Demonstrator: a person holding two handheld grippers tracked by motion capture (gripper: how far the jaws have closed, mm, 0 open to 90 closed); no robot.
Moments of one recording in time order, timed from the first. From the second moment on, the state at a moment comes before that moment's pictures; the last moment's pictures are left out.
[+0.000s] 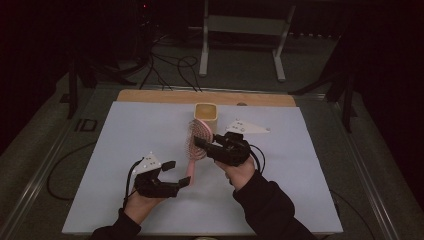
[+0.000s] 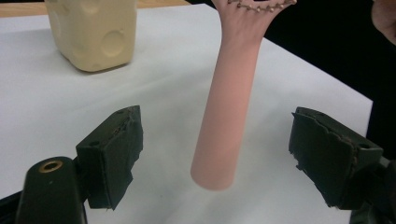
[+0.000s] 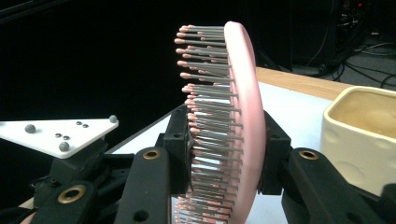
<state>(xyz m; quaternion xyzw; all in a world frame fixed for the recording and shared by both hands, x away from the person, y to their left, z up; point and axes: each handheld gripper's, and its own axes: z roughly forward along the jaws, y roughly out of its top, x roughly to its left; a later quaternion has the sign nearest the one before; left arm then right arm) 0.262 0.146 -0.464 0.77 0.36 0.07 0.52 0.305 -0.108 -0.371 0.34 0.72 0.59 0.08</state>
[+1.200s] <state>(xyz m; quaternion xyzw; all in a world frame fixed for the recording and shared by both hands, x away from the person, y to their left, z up) 0.247 0.183 -0.478 0.80 0.35 0.09 0.48 0.310 -0.125 -0.361 0.34 0.72 0.60 0.10</state>
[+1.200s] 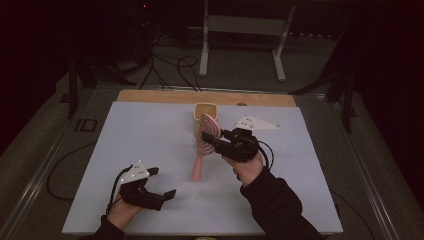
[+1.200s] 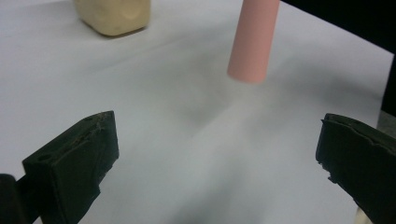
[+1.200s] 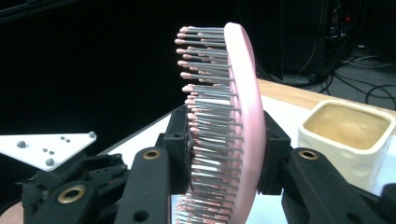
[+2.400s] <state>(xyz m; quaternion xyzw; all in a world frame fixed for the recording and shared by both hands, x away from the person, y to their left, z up) 0.222 0.247 -0.500 0.78 0.40 0.14 0.46 0.327 -0.148 -0.316 0.33 0.69 0.62 0.16</state>
